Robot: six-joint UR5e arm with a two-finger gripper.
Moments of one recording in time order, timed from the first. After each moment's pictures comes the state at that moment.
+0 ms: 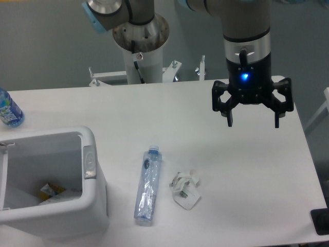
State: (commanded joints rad) arm 2.56 -1.83 -1.29 -1.15 1.58 0.85
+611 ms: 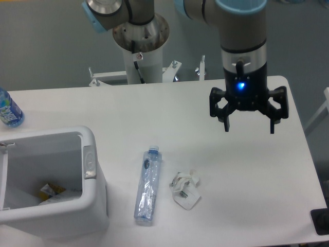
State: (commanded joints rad) arm 2.52 -1.86 -1.36 -1.06 1.58 0.67
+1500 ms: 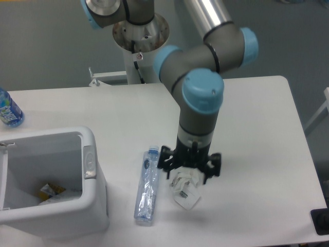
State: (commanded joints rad) arm 2.42 -2.09 -1.44 -1.04 1.27 0.53
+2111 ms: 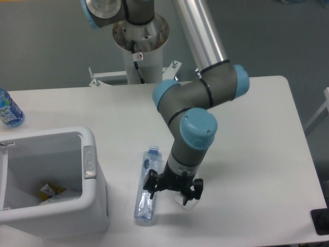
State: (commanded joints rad) arm 2.36 -2.19 -1.45 -0.94 1.28 0.48
